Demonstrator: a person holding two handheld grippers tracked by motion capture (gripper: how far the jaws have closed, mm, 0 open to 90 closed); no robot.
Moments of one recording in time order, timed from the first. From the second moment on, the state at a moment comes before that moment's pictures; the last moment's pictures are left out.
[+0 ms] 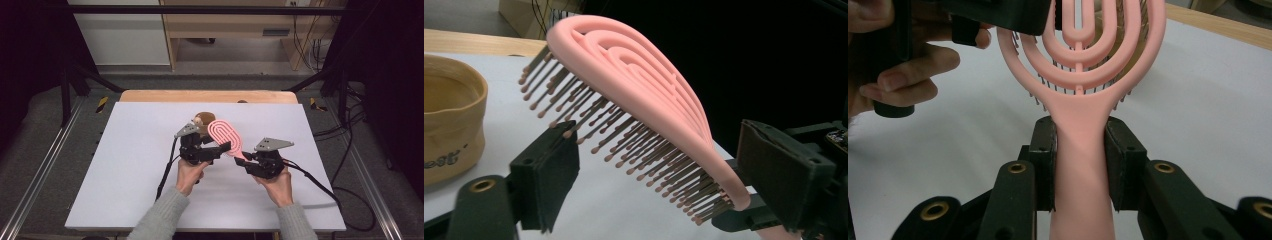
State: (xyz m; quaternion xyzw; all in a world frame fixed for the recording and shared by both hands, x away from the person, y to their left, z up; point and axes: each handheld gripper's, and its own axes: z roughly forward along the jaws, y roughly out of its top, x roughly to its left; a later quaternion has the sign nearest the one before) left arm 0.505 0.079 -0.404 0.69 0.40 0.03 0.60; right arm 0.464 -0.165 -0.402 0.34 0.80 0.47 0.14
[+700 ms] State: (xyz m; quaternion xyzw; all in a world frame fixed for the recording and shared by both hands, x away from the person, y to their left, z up) left arm 0.506 0.075 -0.405 0.68 0.41 -0.01 0.61; right arm 0.462 -0.161 -0.402 0.33 0.81 0.47 0.14
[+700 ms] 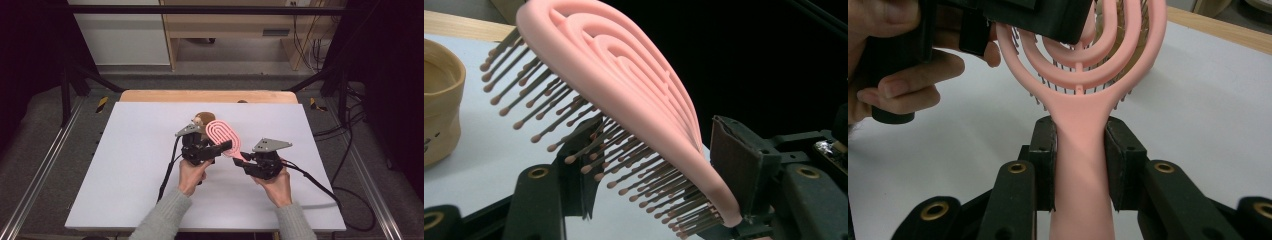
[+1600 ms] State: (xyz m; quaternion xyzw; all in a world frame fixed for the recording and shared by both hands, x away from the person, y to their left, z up) left arm 0.501 0.076 -0.401 0.66 0.40 -0.02 0.63; right arm 0.463 -0.159 -0.404 0.33 0.80 0.48 0.14
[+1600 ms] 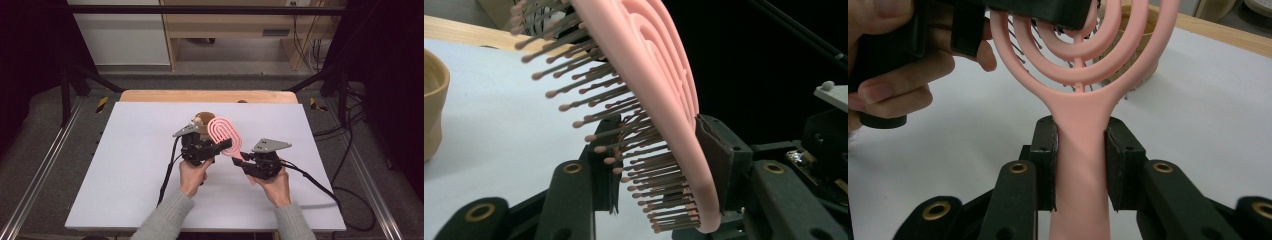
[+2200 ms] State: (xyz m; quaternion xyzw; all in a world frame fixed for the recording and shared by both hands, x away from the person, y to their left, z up) left arm 0.493 0.074 -0.394 0.66 0.38 -0.01 0.65; right arm 0.463 -0.157 -0.406 0.32 0.80 0.48 0.13
